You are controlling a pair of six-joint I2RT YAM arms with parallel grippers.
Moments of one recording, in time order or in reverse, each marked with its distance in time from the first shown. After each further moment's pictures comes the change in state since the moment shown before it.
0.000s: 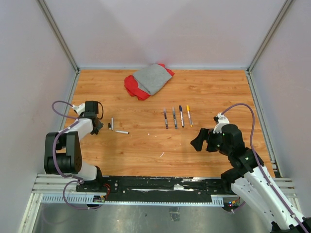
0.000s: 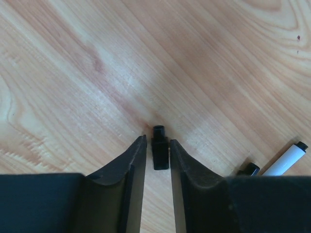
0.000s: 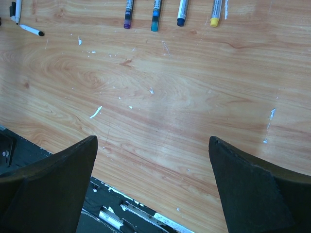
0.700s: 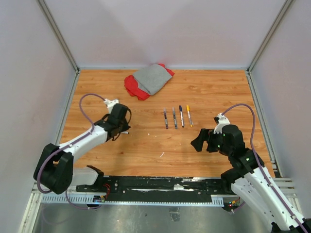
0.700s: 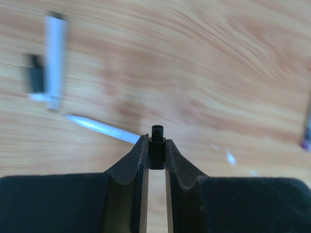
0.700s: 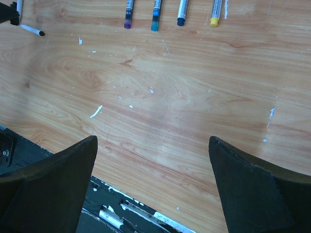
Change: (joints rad) left arm -0.456 -0.188 -0.009 -0.006 0.054 -0.051; right arm 0.000 -0.013 0.000 -0.009 0.001 0.000
